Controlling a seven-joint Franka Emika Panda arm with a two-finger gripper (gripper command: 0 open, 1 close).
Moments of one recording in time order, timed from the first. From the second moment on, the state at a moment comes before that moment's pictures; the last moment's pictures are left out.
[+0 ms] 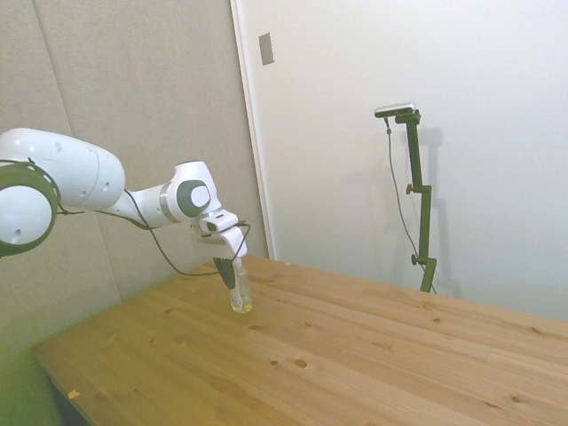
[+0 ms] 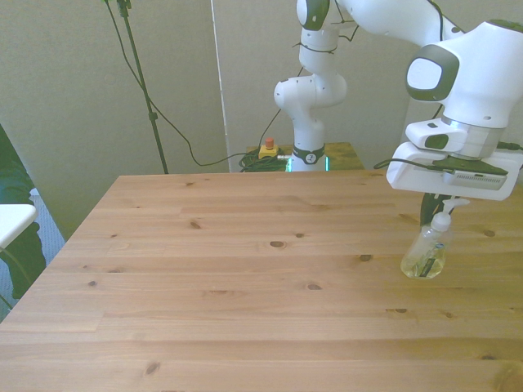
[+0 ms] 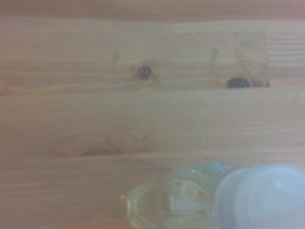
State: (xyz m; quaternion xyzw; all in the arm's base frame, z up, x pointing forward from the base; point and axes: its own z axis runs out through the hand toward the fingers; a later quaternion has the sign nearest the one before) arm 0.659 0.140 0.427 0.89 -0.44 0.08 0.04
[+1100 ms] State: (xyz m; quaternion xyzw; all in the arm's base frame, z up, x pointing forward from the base) arm 0.608 0.114 0.454 0.89 -0.45 0.09 0.04
